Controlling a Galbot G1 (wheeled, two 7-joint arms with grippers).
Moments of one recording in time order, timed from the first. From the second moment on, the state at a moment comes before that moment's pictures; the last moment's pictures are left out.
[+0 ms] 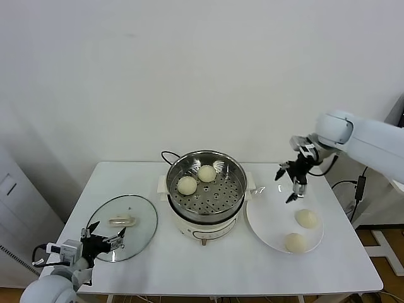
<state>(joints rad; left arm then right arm) 1.48 -1.00 -0.57 -2.06 -0.42 0.54 -0.06 0.64 0.69 -1.46 1.23 0.49 -0.10 -1.20</state>
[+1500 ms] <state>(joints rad) 1.47 -1.01 -0.55 -2.05 -0.41 0.55 -0.06 0.18 0.70 -1.18 1.08 0.21 0.01 -1.27</state>
